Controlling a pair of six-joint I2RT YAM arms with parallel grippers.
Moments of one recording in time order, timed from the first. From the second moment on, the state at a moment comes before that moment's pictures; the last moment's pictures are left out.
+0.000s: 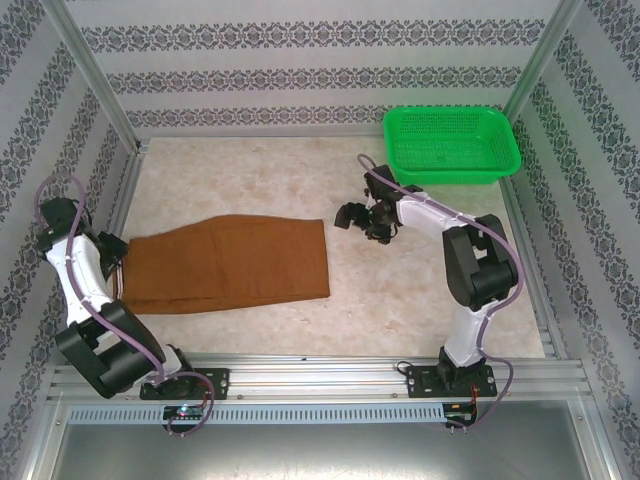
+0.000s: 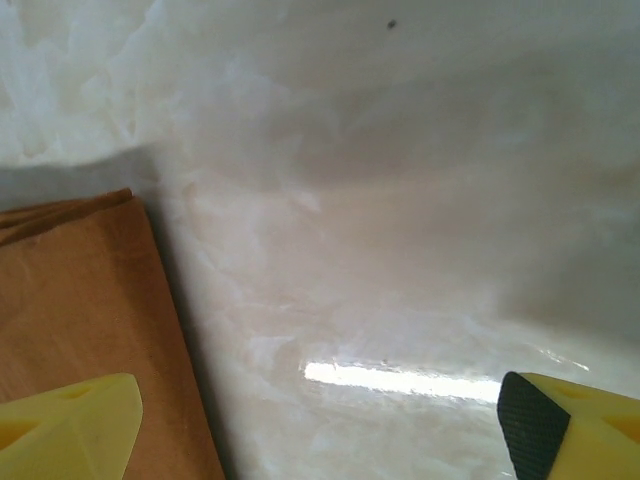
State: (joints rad) left arm 0.69 1.31 1.12 -0.99 0.10 -0.43; right arm 0.37 1.89 1.28 -0.56 -0.31 0.64
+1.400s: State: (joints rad) left arm 0.24 1.51 1.00 -0.72 0.25 -0.50; right arm 0.16 1.80 1.05 -0.50 -0.40 0.54
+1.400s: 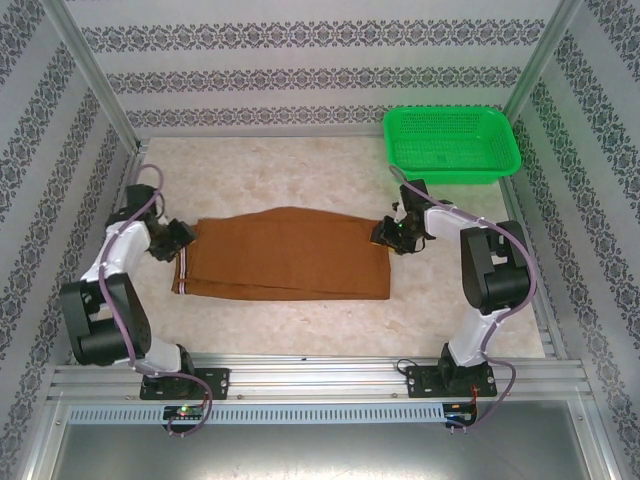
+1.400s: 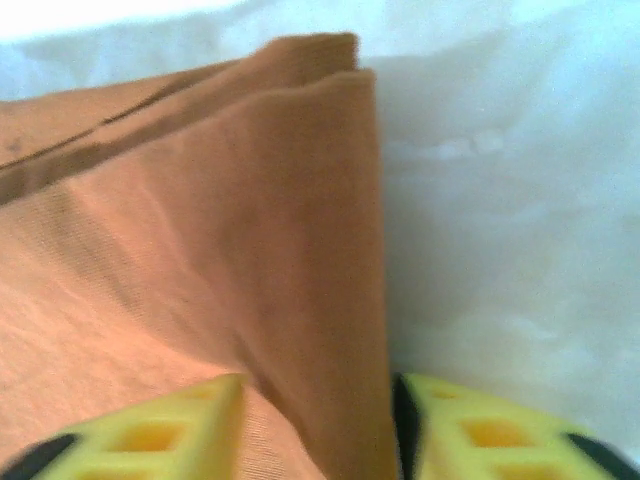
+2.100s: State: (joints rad) left arm 0.21 1.68 1.00 -0.67 0.18 -0.49; right arm 0.15 1.80 1.03 -0.46 -0.41 0.60
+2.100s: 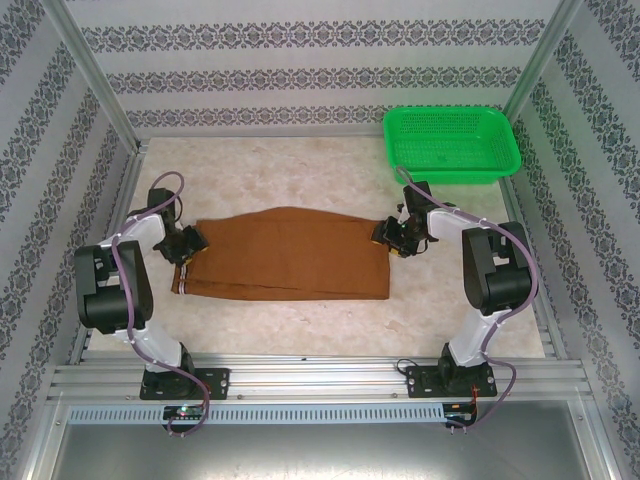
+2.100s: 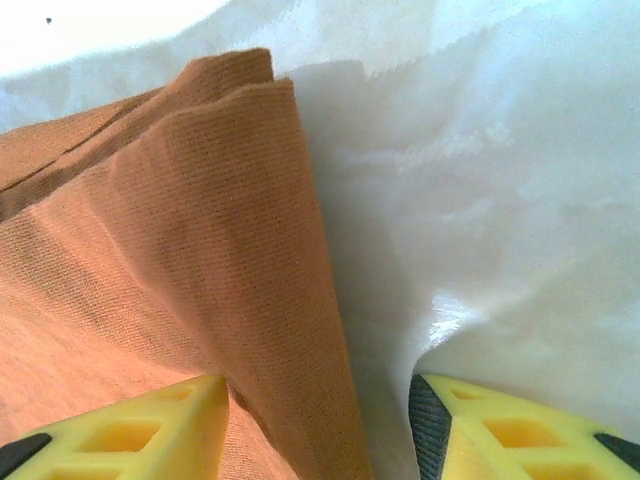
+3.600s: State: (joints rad) left arm 0.25 1.32 1.23 -0.94 0.36 -0.45; right arm 0.17 1.79 1.03 -0.45 -0.38 0.63
